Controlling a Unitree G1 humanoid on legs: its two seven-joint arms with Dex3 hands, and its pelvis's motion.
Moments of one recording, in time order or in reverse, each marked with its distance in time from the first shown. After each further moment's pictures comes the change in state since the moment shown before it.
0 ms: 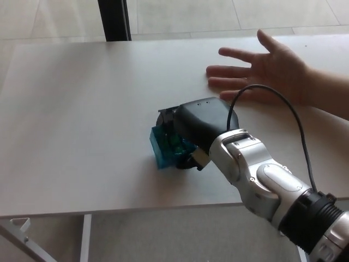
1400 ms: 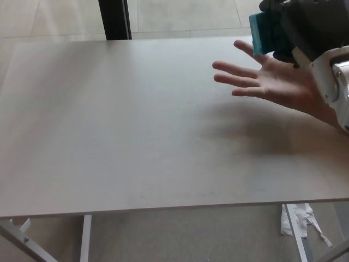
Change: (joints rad) left_arm 0.050 0.000 0.011 0.005 0.001 -0.037 0.001; right_arm -0.321 -0.253 -0.190 0.483 -0.074 -0.297 -0.445
